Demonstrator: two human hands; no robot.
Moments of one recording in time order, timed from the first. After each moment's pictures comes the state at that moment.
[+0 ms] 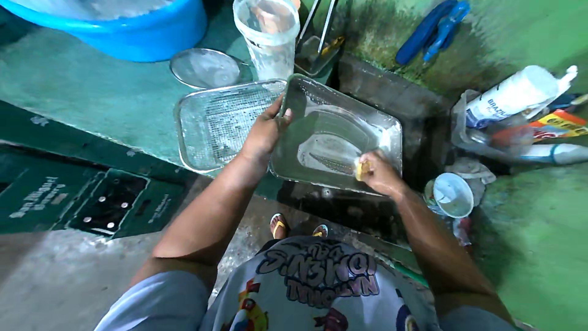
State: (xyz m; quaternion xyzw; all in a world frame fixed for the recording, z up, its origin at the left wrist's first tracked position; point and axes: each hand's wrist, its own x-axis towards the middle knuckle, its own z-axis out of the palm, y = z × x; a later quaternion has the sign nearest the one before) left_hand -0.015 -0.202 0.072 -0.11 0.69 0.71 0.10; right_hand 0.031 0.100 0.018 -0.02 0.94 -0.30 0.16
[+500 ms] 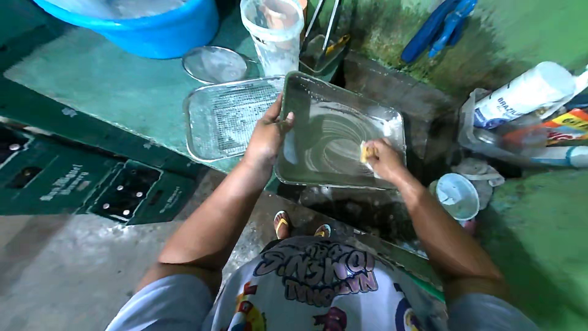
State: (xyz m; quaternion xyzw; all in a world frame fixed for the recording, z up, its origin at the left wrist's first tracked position) left_hand 0.017 -0.183 0.080 -0.12 0.66 0.74 0.04; right_hand 0.003 0.116 0.016 -0.04 0.94 -0.31 0.12
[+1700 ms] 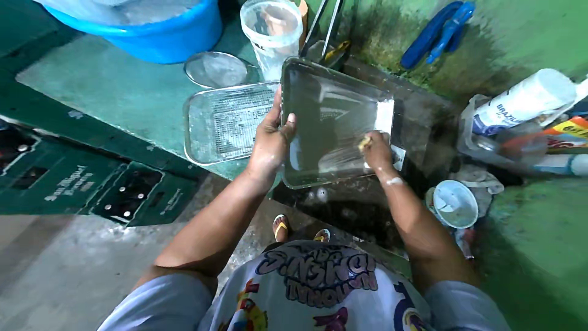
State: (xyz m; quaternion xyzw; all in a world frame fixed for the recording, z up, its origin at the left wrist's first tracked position) left_hand 0.024 -0.163 0.086 -0.07 0.70 0.71 -0.04; right_hand -0.033 0.094 0.003 0.06 0.95 -0.30 0.07
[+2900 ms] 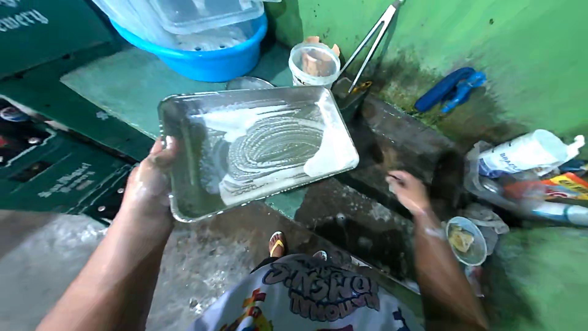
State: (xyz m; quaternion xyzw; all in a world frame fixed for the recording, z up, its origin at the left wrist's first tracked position) left_hand 0.093 -0.375 0.092 -0.28 0.59 0.74 -0.14; right_hand 0.000 0.095 0.059 0.07 0.93 -0.35 0.11
